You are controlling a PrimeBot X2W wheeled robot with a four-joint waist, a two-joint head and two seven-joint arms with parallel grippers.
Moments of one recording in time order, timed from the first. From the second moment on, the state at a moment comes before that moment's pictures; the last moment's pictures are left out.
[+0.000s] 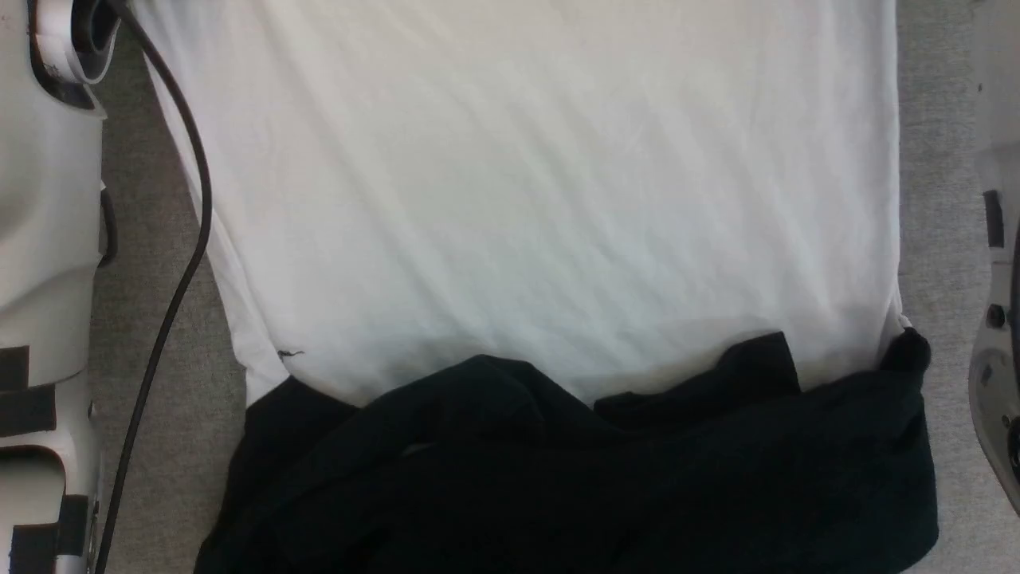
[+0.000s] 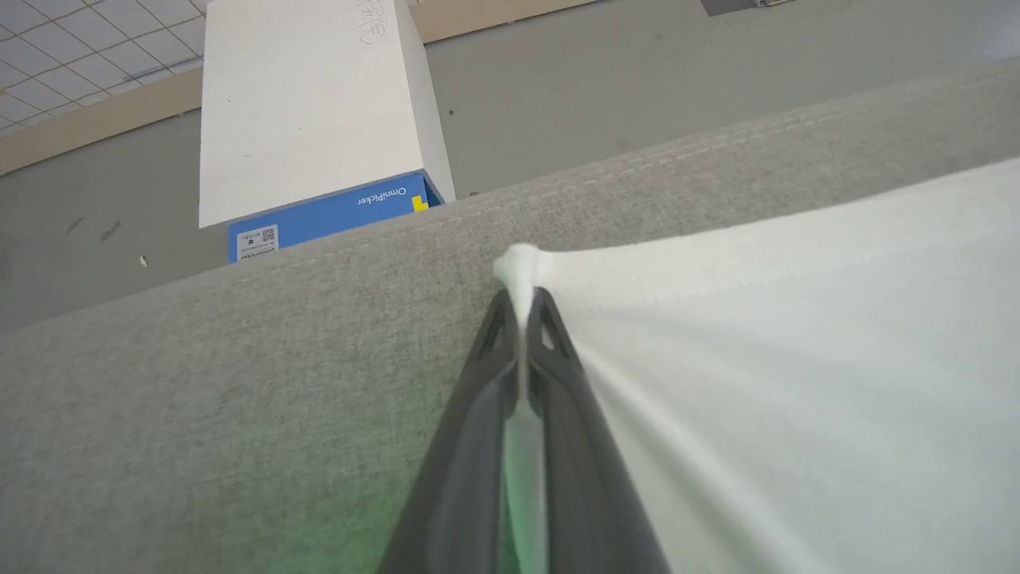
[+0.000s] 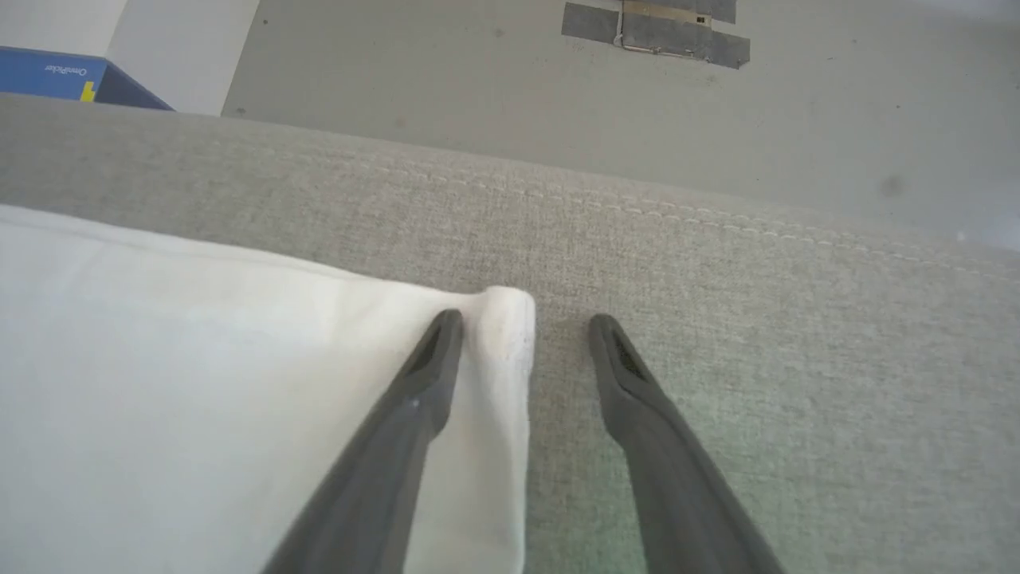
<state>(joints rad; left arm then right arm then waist) -1.16 0.38 -0.24 0.25 -0.27 0.02 0.73 -1.35 -0.12 0.03 0.68 0.12 0.13 0.72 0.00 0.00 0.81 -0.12</state>
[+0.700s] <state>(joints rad) -1.26 0.41 -0.24 0.42 -0.16 0.07 0.21 -1.39 -0.13 0.06 0.64 0.07 0.13 0.31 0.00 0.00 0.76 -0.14</state>
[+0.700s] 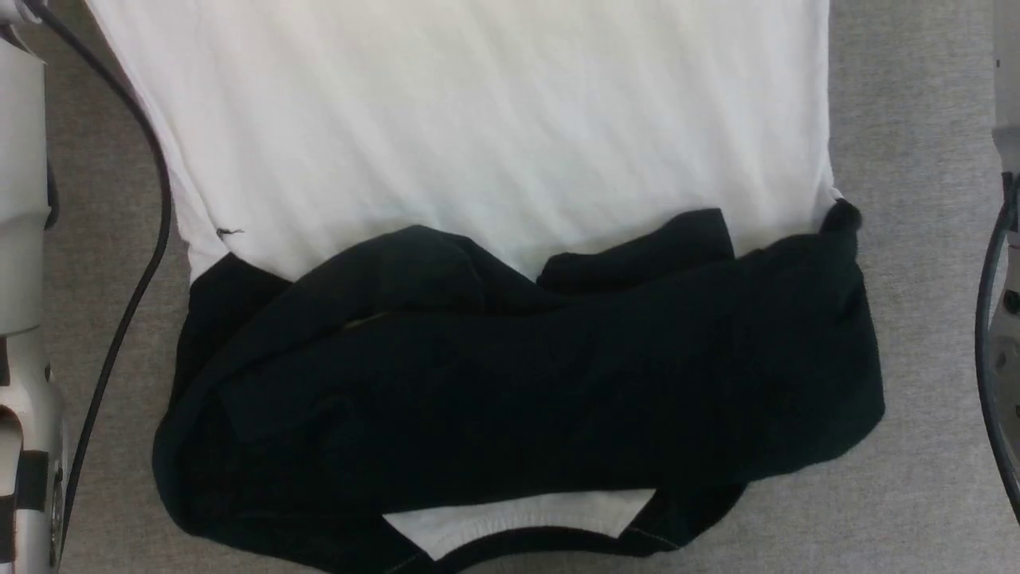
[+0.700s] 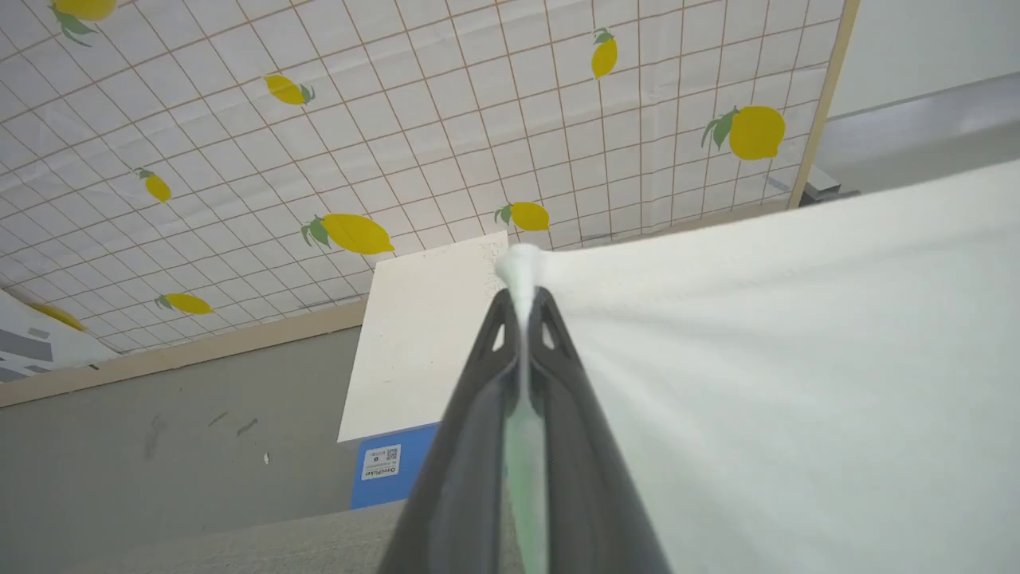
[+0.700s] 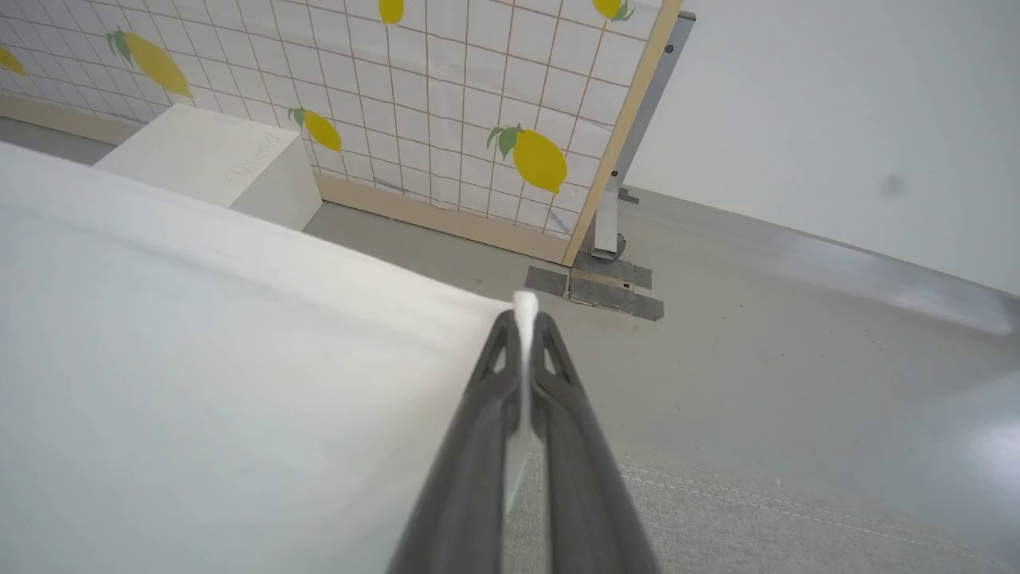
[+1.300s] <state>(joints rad) -0.62 0.40 -0.17 0.14 -0.35 0.04 0.02 -0.84 -0.36 0.29 0.30 0.39 0.13 0.14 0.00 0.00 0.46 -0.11</state>
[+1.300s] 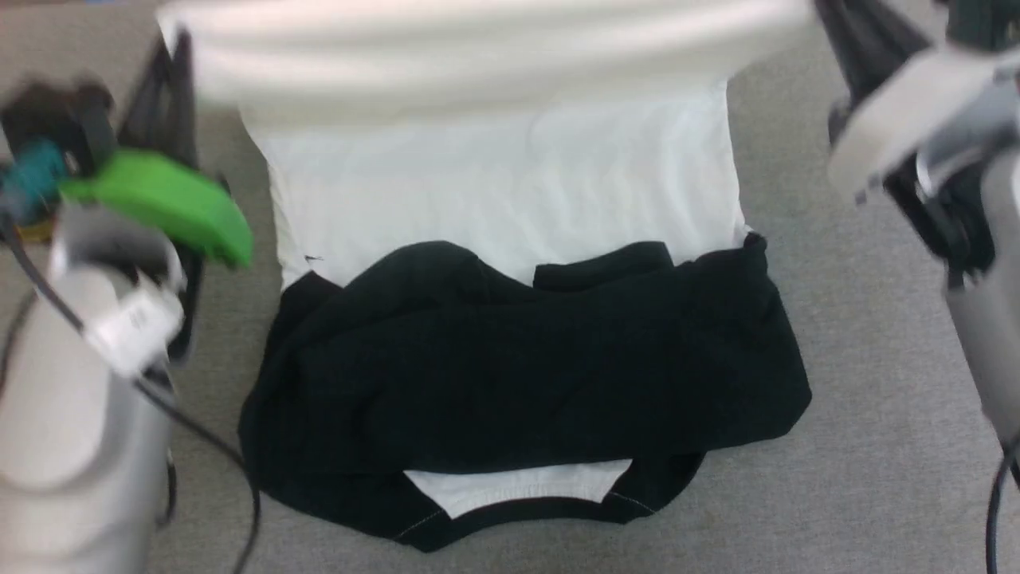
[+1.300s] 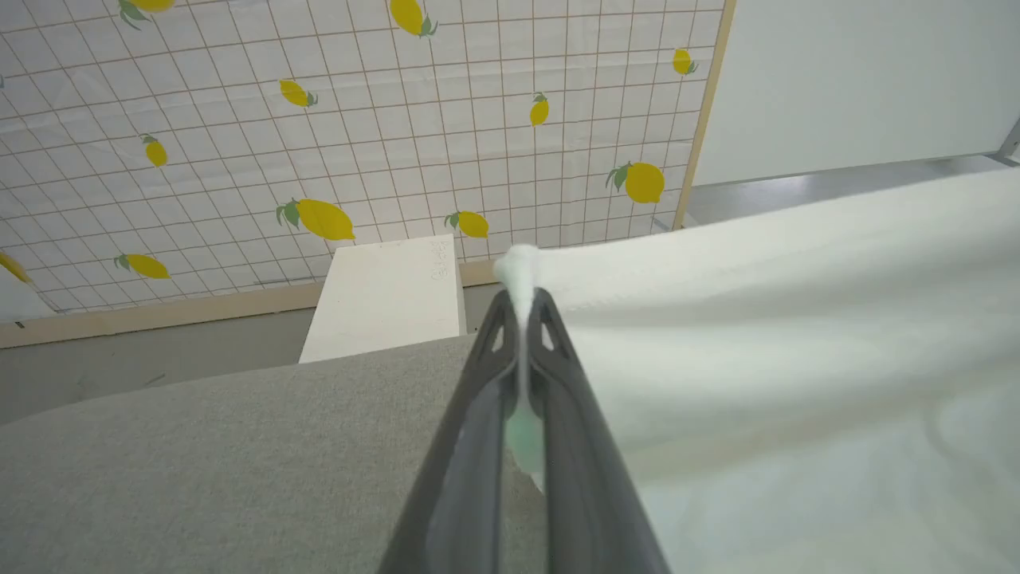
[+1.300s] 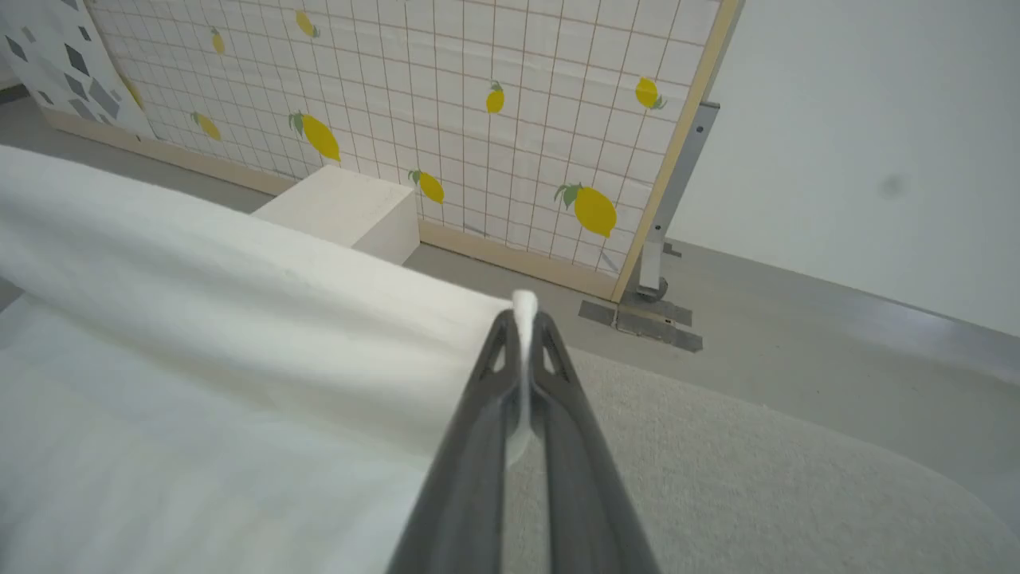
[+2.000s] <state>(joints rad) 0.12 0.30 -0.23 -0.10 -0.49 0.12 0.03 0.05 -0.19 -0.06 -0.15 0.30 0.13 0.44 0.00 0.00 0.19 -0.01</state>
